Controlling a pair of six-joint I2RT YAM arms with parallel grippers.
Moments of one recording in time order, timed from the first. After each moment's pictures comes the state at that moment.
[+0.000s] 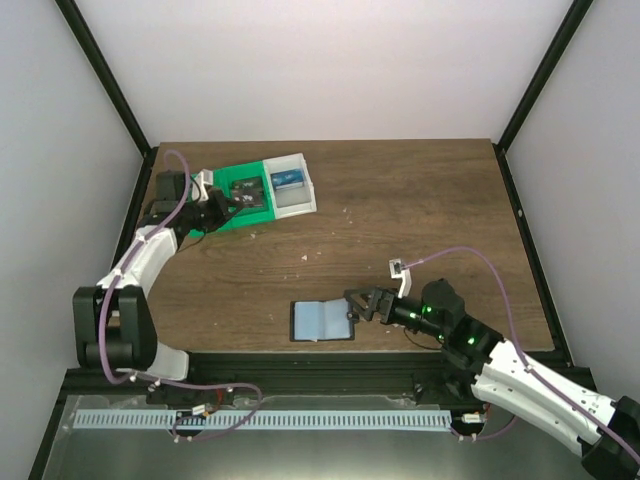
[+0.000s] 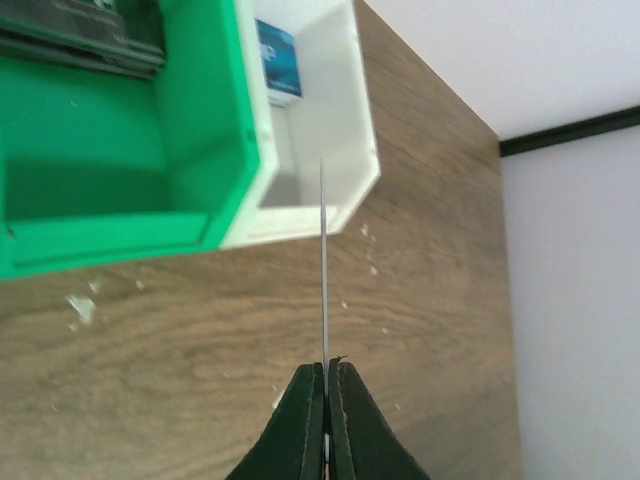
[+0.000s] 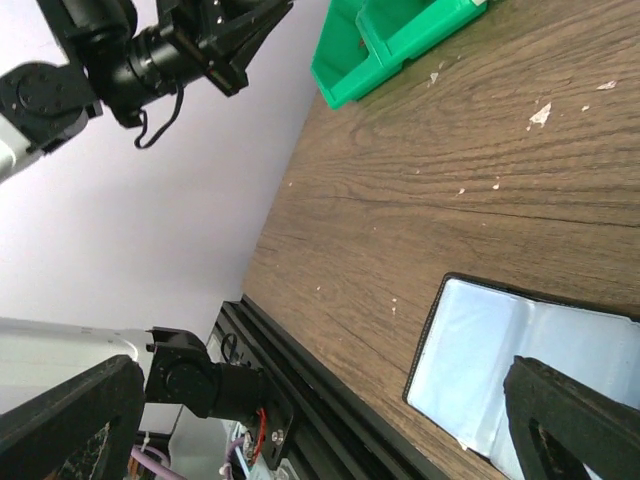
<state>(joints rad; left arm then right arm) 0.00 1.40 0.96 -0.25 0.68 -0.62 0.82 0.54 0.28 0.03 -0.26 0.96</state>
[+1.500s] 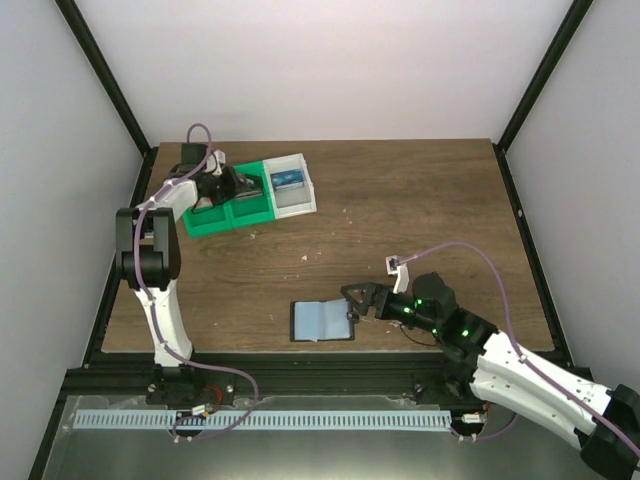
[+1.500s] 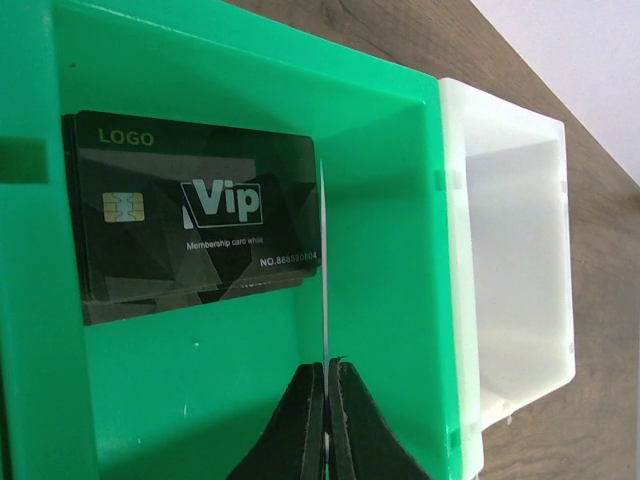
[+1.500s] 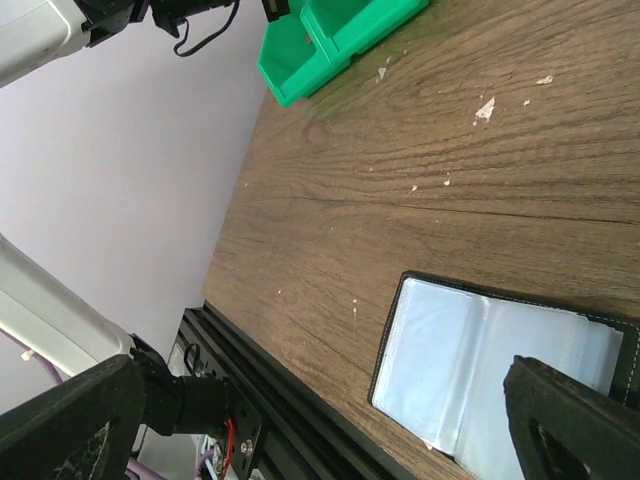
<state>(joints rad) 0.01 2.07 1.52 -0.33 0.54 -0.53 0.82 0.64 0.34 -0.03 -0.21 0.94</state>
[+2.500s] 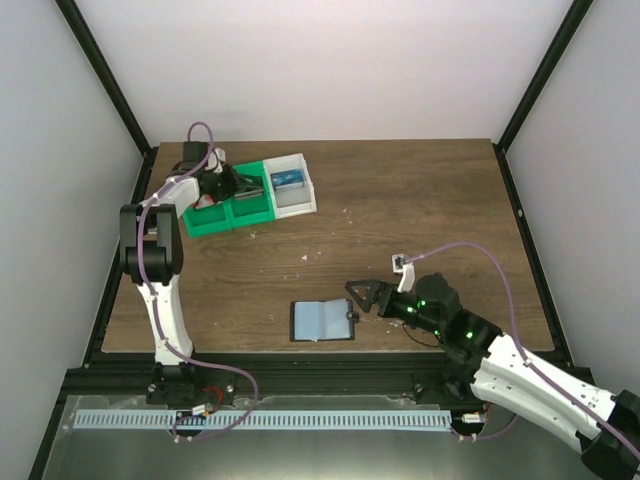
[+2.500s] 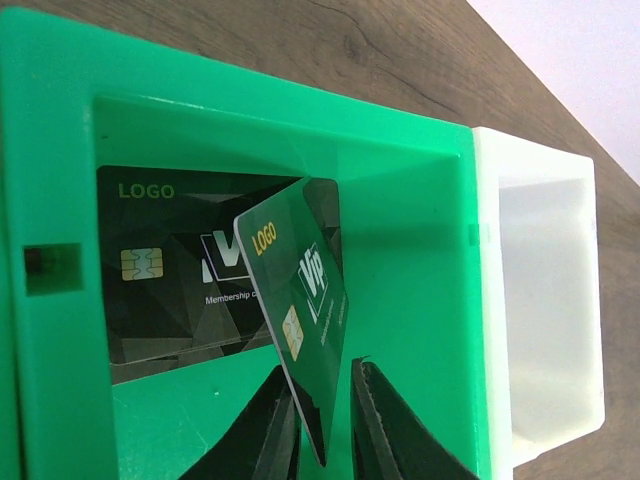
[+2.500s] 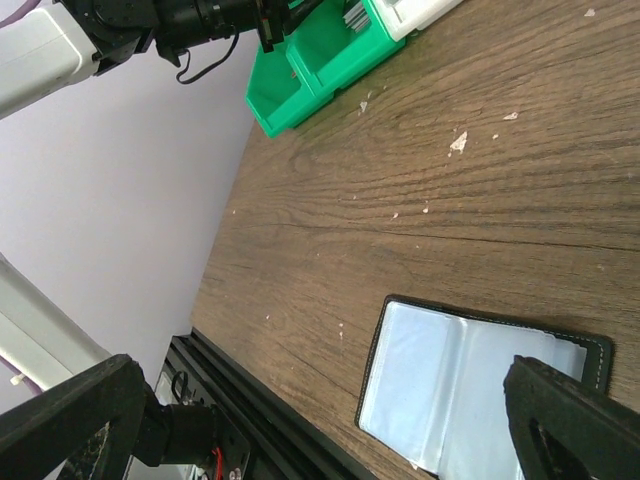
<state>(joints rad) 0.02 2.13 1.58 -0.32 0.51 -0.53 0.82 0.60 0.35 -0.07 -0.14 0.94</state>
